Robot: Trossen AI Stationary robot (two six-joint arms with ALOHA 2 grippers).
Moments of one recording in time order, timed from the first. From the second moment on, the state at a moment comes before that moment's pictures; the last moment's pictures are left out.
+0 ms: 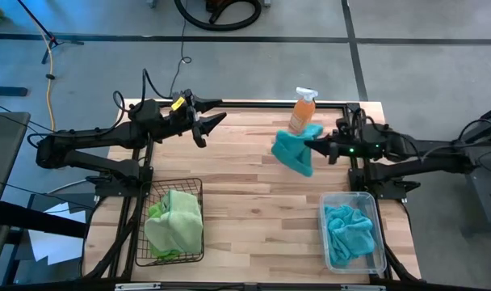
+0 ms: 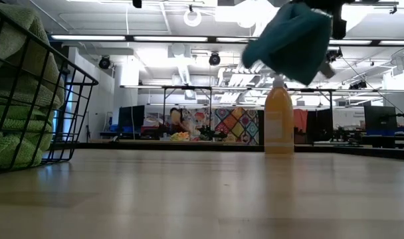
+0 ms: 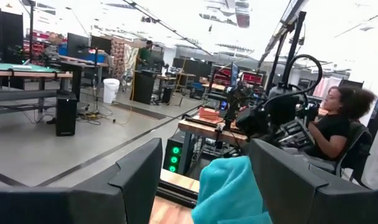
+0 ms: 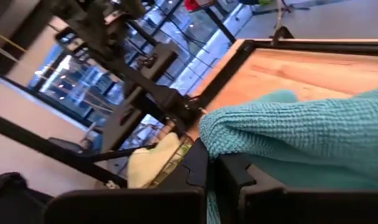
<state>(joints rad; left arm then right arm) 0.19 1.04 0.92 0.31 -0.14 -0.16 -0.02 0.66 0.73 -0.27 0.19 0.83</state>
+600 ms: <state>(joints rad) 0.19 1.04 0.92 0.30 -0.17 -0.15 0.52 0.63 0.73 -0.12 -0.11 1.19</state>
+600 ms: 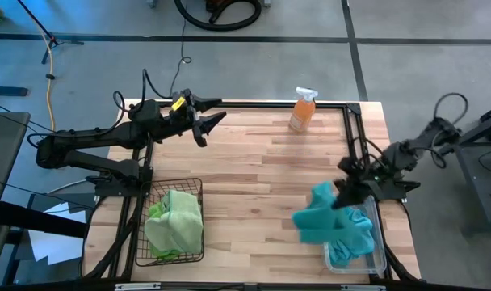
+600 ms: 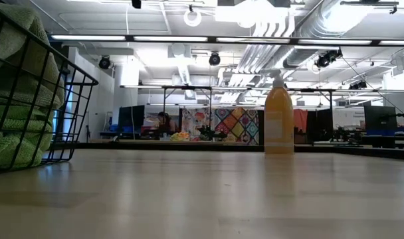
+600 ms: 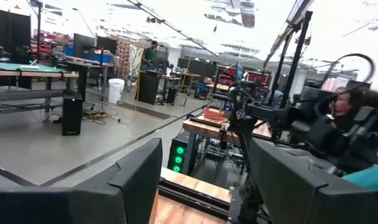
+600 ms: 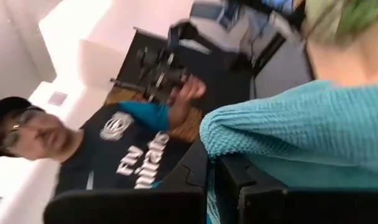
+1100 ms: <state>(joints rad) 0.19 1.04 0.92 0.30 -0.19 -0.11 1.02 0.71 1.00 -0.84 0.13 1.63</state>
